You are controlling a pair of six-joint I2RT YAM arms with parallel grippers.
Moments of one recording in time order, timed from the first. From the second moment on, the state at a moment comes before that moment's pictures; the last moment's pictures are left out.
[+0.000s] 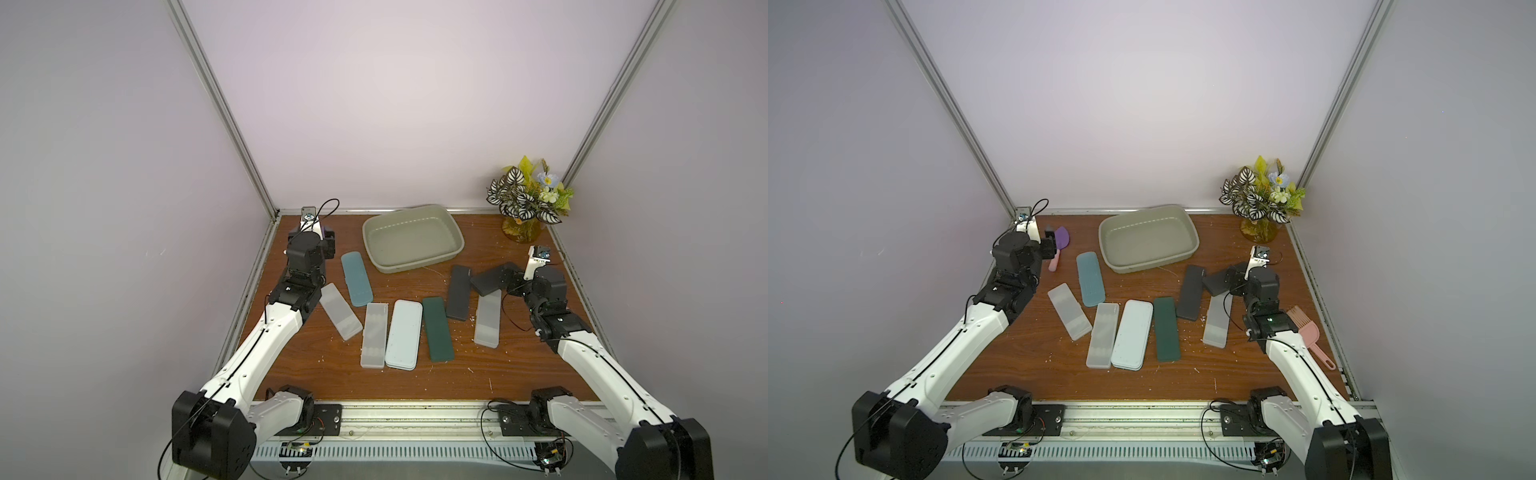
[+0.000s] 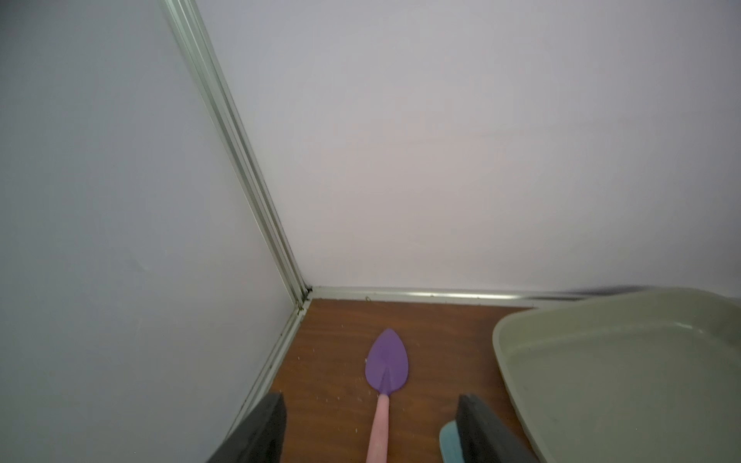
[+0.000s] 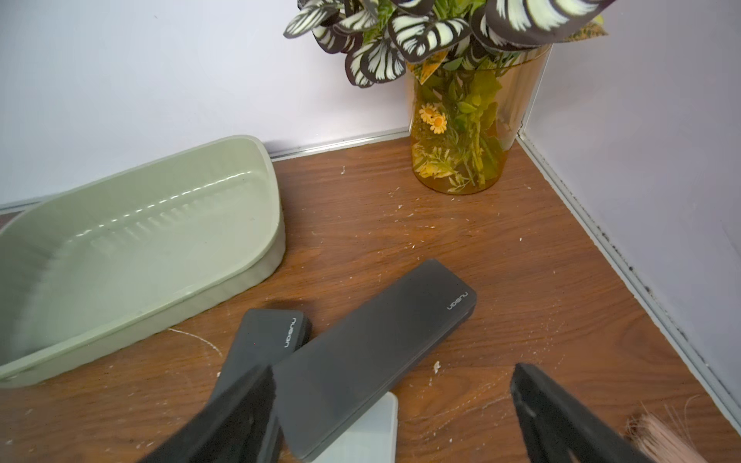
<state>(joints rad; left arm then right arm) -0.26 1.14 0.95 -0.03 -0.45 0.01 0.17 1.00 0.63 -0.07 0.23 0.27</state>
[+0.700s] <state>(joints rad) -0.26 1.77 1.49 -0.46 -0.03 -0.44 0.18 1.03 0.80 -0.46 -0.05 0.36</state>
